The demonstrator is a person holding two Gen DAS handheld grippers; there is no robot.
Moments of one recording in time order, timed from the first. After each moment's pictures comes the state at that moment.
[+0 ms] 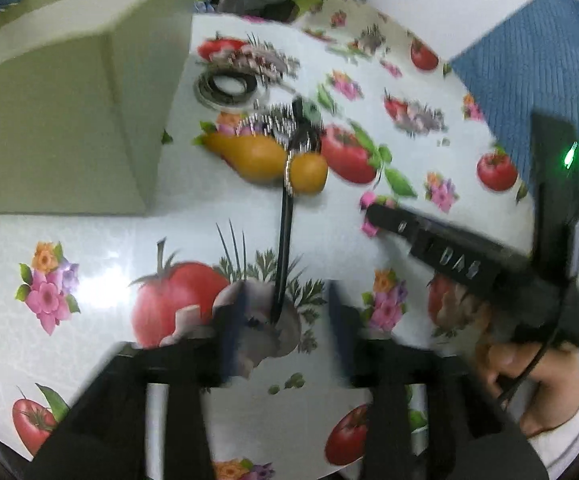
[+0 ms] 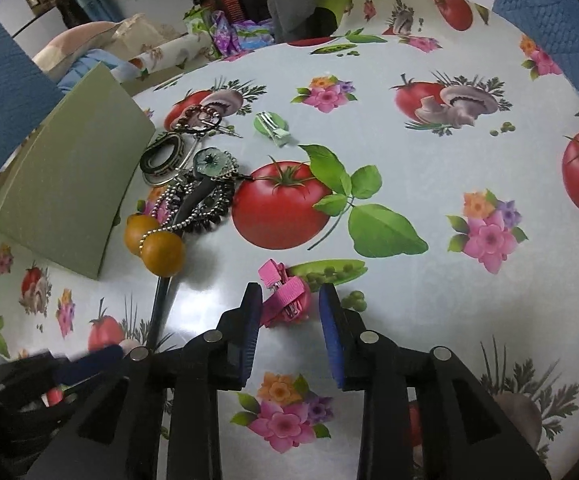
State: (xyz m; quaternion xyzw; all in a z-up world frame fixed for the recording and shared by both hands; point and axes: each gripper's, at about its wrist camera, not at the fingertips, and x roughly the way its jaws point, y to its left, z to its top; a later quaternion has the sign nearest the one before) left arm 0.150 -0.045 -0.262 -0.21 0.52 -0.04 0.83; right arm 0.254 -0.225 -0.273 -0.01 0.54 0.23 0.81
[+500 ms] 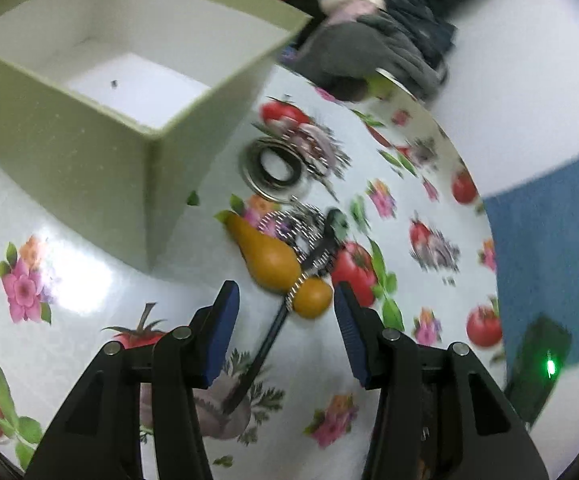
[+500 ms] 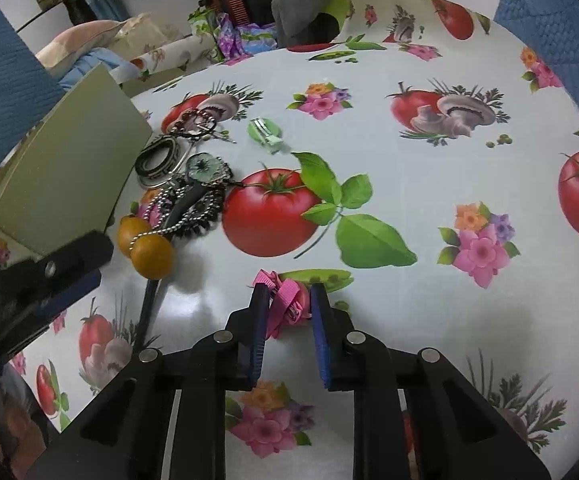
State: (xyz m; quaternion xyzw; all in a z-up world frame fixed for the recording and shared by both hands) left arm 0.180 -0.020 -0.259 -0.37 0.43 0.09 0.82; right arm 0.258 -0.230 -0.272 -0.03 0.53 0.23 0.81
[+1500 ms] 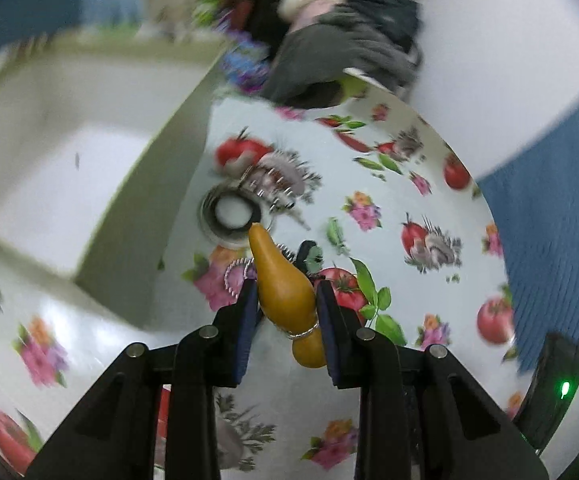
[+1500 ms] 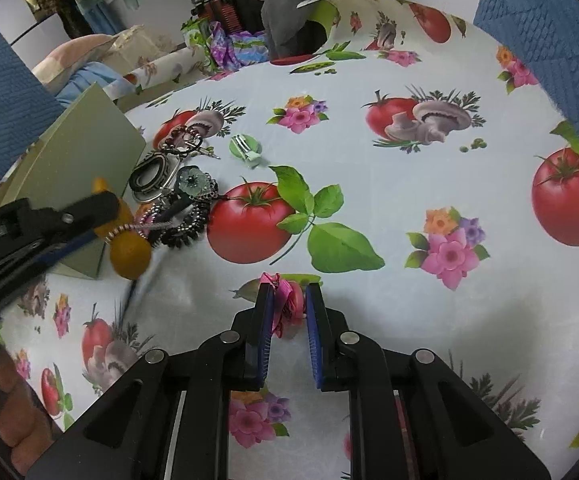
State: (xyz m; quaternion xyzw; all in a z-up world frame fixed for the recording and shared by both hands) left arm 0.209 -0.042 -0.223 -0.24 0.43 0.07 0.87; right arm 0.261 -0.249 -0.260 -0.01 0.53 0.22 0.82
